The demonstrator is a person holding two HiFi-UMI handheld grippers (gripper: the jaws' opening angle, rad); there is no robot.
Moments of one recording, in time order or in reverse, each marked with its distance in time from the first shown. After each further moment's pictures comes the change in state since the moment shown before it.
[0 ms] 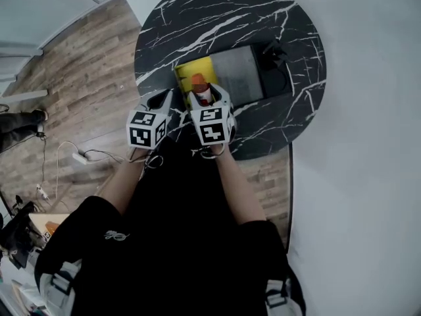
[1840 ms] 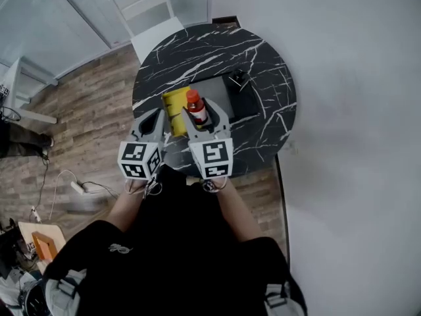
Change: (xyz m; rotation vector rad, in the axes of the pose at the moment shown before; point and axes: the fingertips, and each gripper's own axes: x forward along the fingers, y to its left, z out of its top) left arm -0.117 -0.123 0.095 0.085 -0.443 0.127; right arm -0.205 -0.009 0.097 -0.130 -0.614 0.056
